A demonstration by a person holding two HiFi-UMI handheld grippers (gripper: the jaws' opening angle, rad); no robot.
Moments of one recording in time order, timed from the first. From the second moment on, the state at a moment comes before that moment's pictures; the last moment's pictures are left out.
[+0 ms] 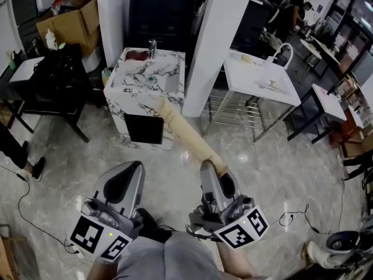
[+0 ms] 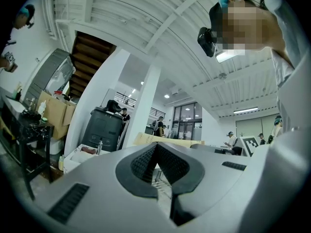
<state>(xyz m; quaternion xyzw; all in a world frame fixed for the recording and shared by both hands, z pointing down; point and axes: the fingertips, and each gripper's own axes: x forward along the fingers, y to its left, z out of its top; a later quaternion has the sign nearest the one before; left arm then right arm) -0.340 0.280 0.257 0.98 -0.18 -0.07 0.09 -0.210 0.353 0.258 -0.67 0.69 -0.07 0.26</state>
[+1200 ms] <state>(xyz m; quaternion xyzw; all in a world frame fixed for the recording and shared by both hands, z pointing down) -0.203 0.248 0.260 0.99 -0.04 -0.07 0.10 -0.103 0.348 0.273 -0.75 0.60 -0.06 0.28</state>
